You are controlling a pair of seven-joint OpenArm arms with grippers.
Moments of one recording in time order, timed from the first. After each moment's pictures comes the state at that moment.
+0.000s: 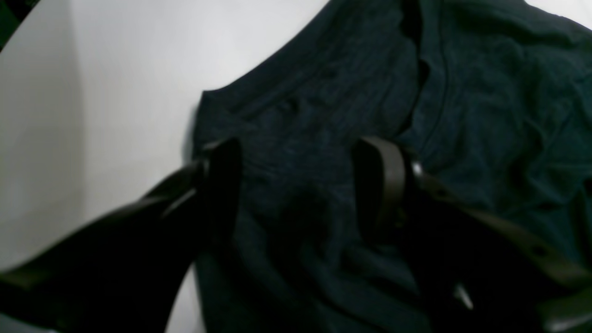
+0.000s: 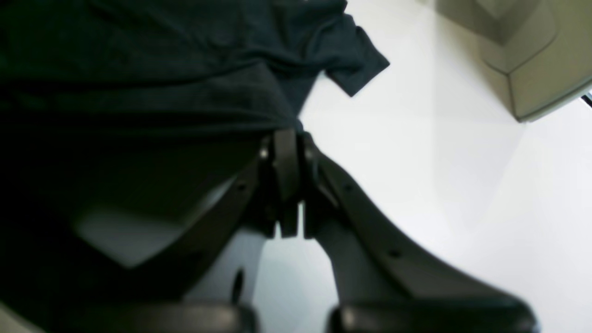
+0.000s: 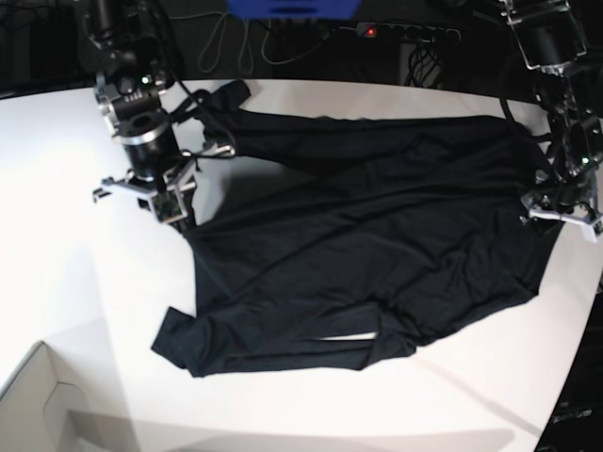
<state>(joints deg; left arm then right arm) 1.6 -20.0 -24.4 75.7 -28.4 0.1 32.4 -20.1 14.0 -9.3 115.6 -7.9 0.0 -28.6</state>
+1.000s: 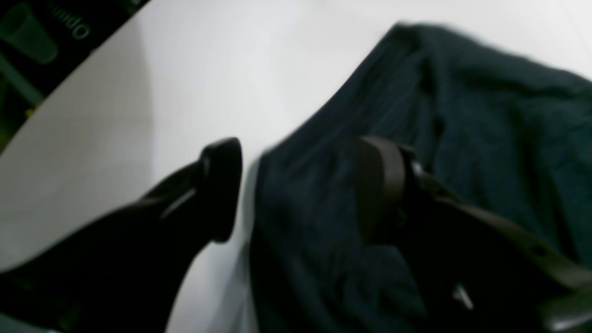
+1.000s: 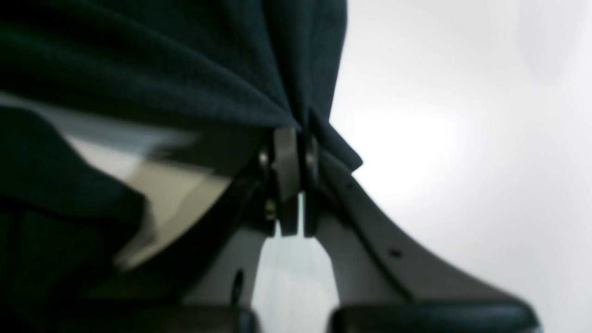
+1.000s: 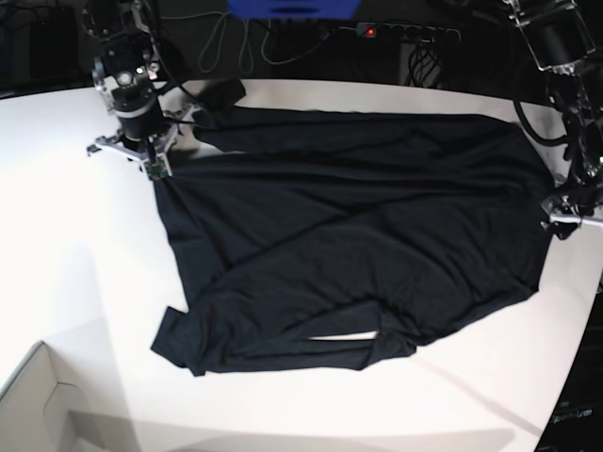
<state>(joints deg) 1.7 -20.9 -28.7 79.6 -28.6 0.1 33.4 -23.6 16.3 -5.0 99.7 -7.9 0.2 -28.9</state>
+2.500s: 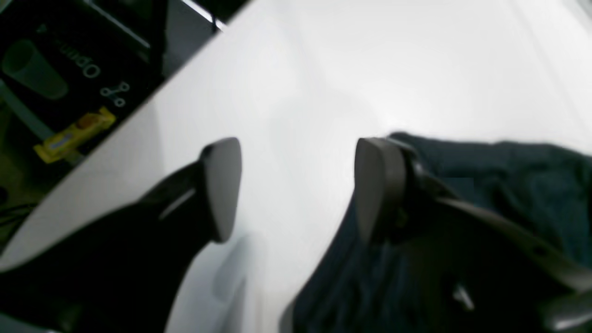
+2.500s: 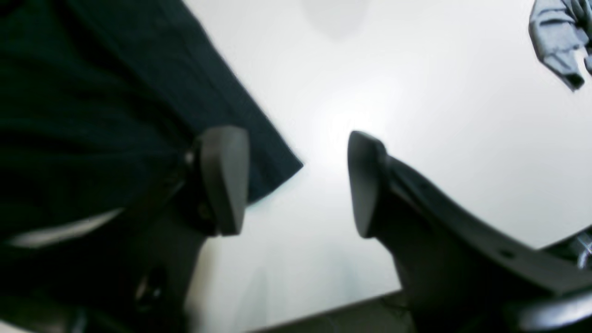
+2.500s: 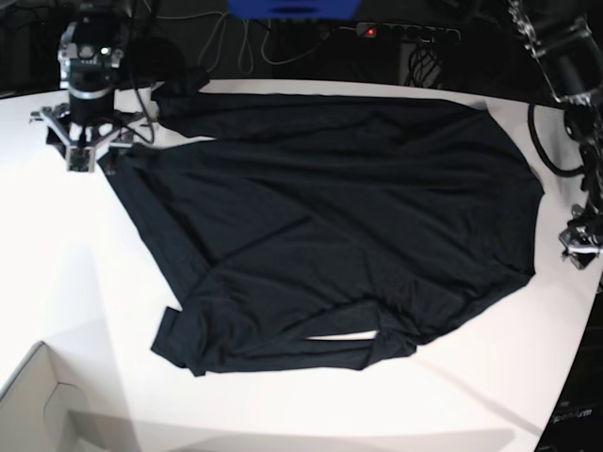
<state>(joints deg) -7.3 -24.7 -28.4 71.5 -28.0 0.1 32.5 -31.9 1.6 13.6 115.0 -8.4 -0.2 -28.4</state>
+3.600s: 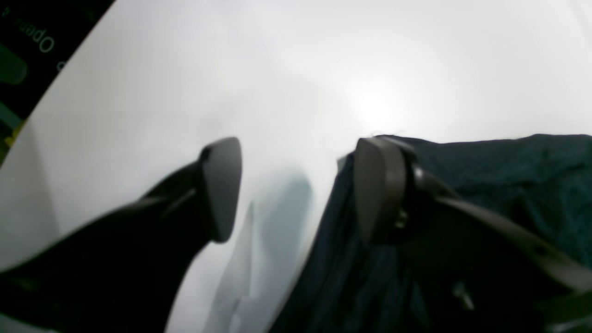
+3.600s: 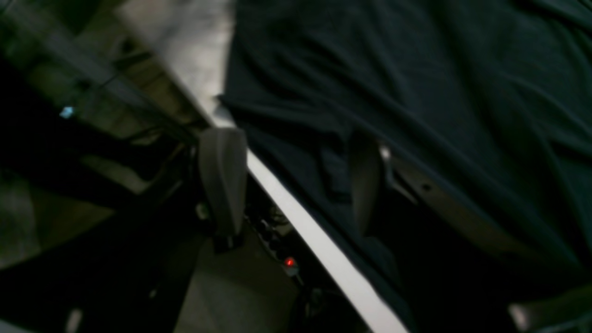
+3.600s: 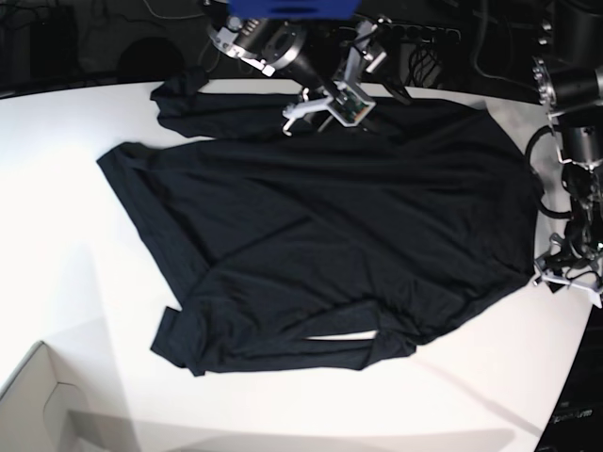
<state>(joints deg) -23.2 -28.7 -12.0 47.7 -28.2 0.1 32.3 -21.5 5.7 -43.6 110.5 -1.7 6.7 -28.7</state>
